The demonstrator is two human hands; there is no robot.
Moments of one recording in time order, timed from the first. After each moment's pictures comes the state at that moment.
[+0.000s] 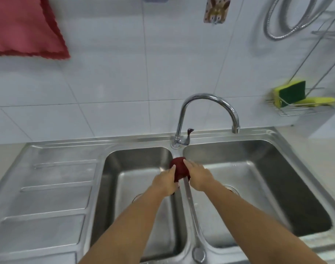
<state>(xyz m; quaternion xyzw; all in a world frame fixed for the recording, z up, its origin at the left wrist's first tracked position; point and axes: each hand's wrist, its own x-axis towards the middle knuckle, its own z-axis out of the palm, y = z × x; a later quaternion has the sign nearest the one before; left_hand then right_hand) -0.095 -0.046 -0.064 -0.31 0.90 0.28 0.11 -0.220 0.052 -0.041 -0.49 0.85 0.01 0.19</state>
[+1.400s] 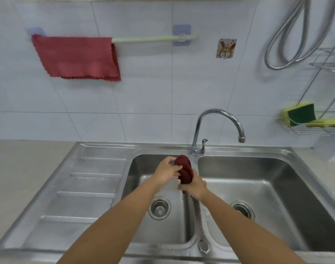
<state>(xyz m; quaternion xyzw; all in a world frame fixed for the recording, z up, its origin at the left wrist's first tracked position) -0.030 -0.017 0.050 -0.39 0.63 0.65 -0.18 -0.136 0.071 -0.006 -0.36 0.80 -0.35 0.32</state>
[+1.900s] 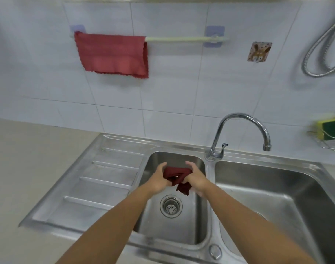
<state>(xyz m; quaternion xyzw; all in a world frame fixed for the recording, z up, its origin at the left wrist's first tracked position) 0.054 -0.034 0.025 -0.47 0.67 0.55 -0.13 -0.104 0.022 0.017 -0.30 0.66 -0.46 0.52</state>
